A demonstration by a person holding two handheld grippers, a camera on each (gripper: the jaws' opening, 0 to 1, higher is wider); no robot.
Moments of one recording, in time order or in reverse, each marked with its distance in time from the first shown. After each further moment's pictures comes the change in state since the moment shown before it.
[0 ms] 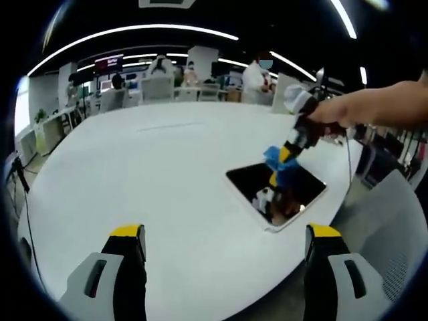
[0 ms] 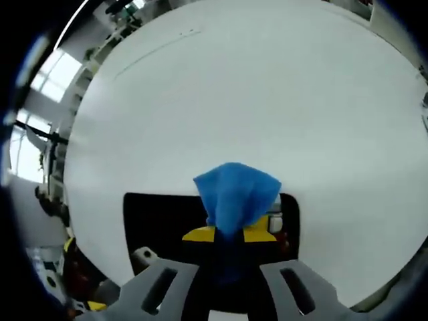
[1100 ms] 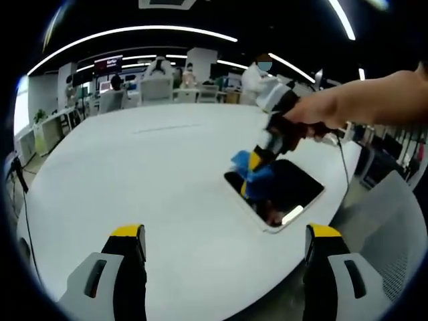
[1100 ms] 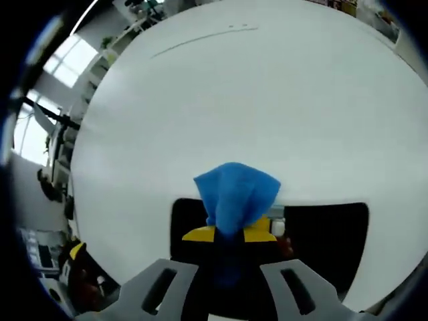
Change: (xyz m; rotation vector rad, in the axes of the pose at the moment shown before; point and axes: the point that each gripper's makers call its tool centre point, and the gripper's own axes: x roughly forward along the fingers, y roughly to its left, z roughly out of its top) left arm 0.000 -0.001 0.001 -0.002 -0.010 -0.010; right arm 0.022 0.088 0.005 -0.095 -0.019 0.040
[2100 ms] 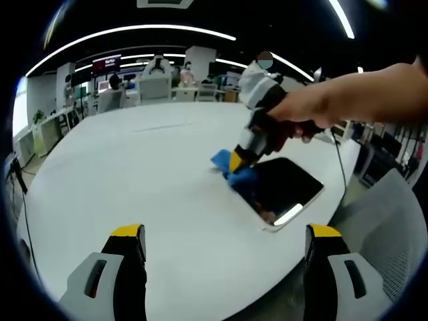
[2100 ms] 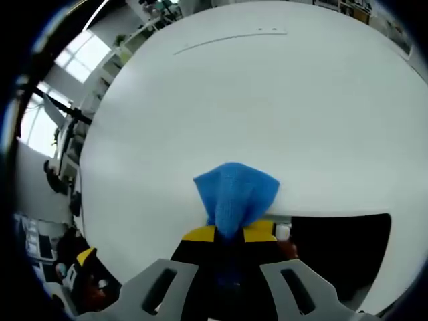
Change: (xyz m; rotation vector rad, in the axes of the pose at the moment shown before) left arm 0.001 -0.002 -0.001 0.007 0.009 -0.008; right arm 0.008 0.038 0.006 -0.054 -0.024 0.055
